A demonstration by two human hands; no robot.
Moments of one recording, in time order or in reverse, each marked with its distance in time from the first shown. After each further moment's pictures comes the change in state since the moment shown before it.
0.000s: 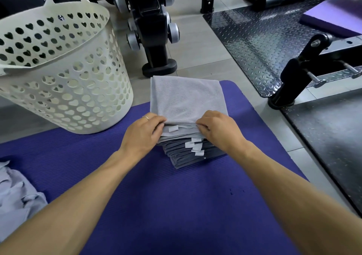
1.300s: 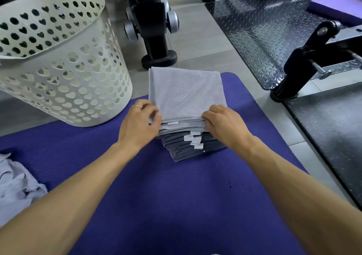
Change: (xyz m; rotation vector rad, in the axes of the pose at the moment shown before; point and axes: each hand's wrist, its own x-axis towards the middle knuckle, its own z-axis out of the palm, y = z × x) left_hand 0.005 0.003 0.005 0.004 0.023 -0.234; right_hand -0.009 0.019 0.008 -0.093 0.026 -0.035
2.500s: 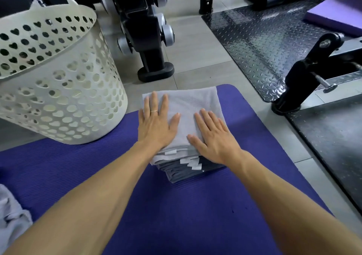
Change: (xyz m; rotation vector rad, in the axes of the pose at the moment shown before) left_hand 0.064 0.027 0.059 0.293 -0.260 -0.118; right_hand 0.019 0.005 0.022 0.076 -0.334 0.220
